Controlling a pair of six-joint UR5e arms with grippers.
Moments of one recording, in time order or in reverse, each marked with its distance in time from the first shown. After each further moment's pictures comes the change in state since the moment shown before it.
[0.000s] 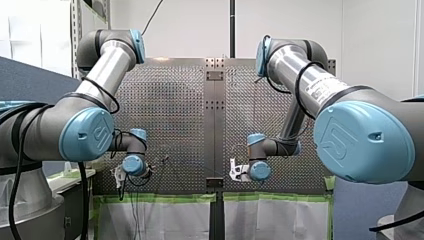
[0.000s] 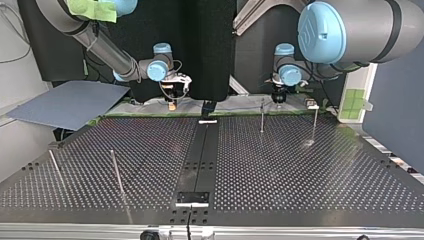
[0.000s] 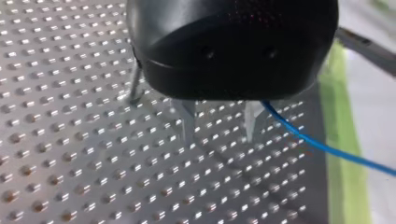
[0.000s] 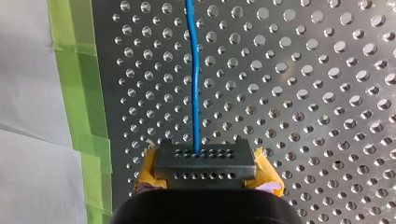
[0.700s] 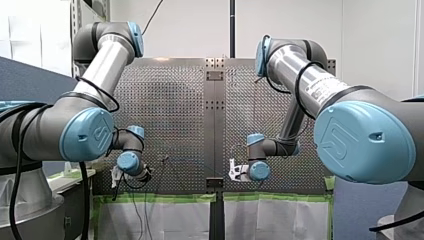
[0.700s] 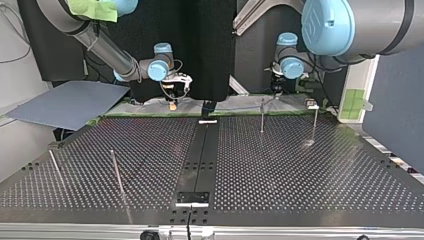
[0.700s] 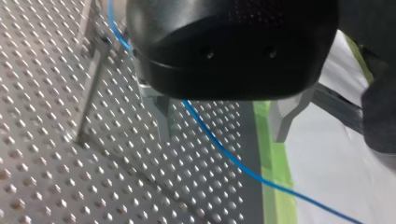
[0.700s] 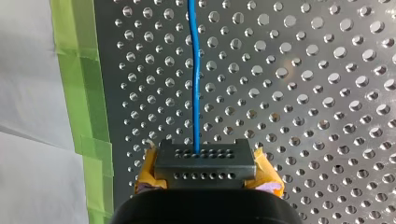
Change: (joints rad) left arm 0.000 0.067 -0.107 -0.056 0.046 0.101; right arm 0.004 0.000 0.000 0.002 -0.002 0.000
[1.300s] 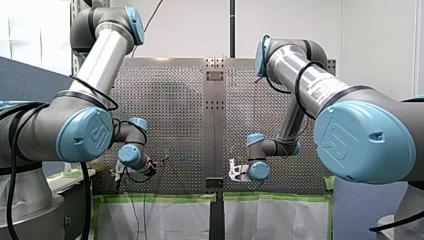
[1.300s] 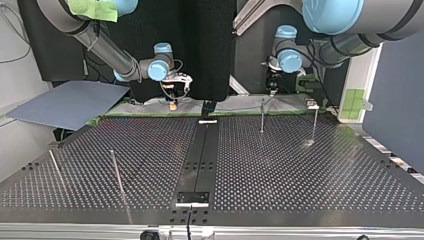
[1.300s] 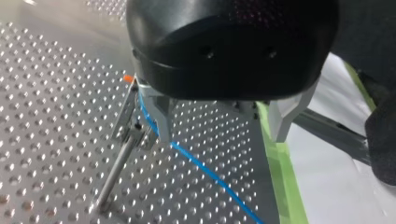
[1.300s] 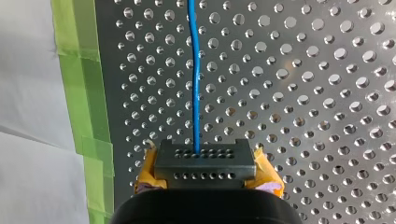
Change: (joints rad) left arm -0.049 0.100 -0.066 -0.012 0.021 0.033; right arm 0.001 0.000 0.000 0.001 0.000 0.000
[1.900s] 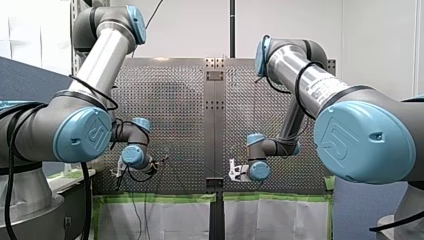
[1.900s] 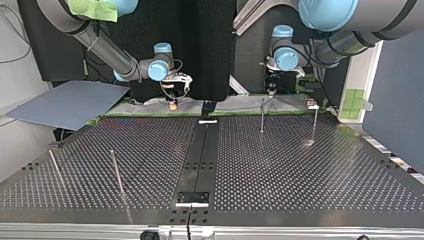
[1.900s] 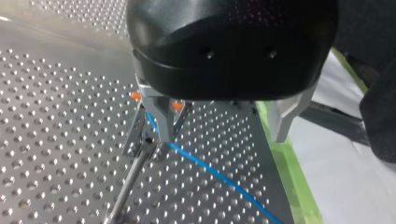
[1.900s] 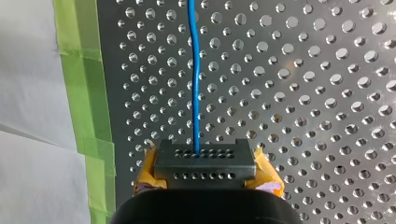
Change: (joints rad) left arm -0.031 0.002 -0.001 0.045 -0.070 0.072; right arm 0.000 0.000 0.000 0.004 0.000 0.000
